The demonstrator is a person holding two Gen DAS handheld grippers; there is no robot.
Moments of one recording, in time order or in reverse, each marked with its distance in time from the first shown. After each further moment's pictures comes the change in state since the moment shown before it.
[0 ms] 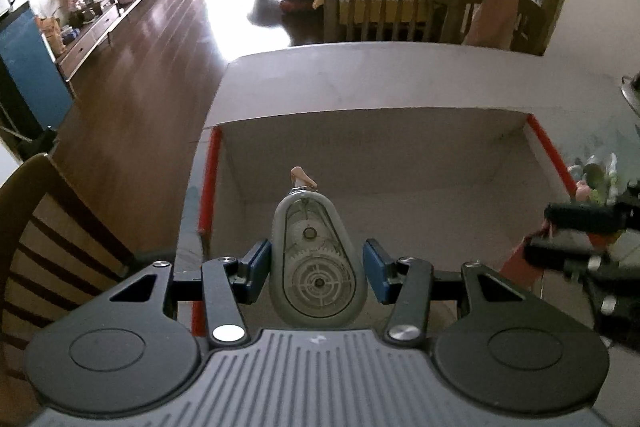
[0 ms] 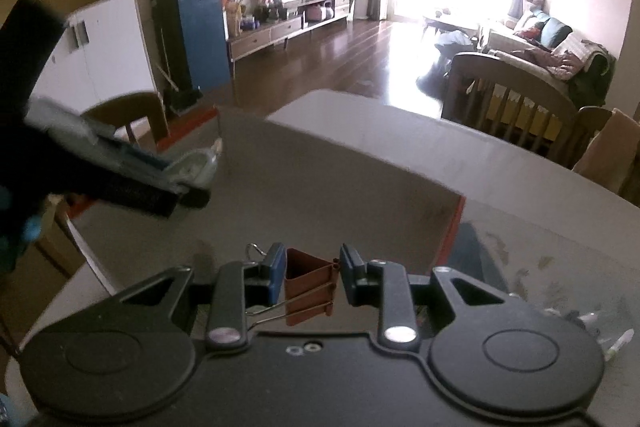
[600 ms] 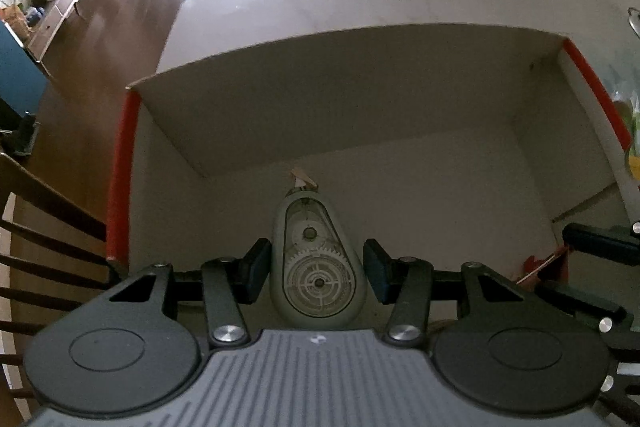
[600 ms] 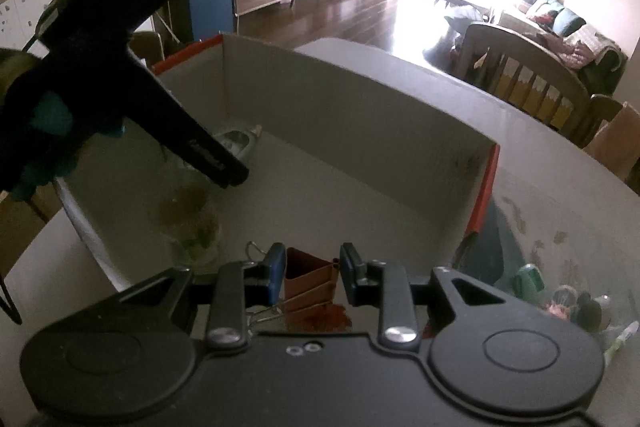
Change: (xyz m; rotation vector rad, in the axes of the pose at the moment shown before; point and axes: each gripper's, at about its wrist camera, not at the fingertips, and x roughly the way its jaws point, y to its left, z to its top) left arm 0.073 -0.013 -0.002 0.092 0.226 -0.019; right arm 0.023 0.027 -0.021 -0.070 0.116 -0.020
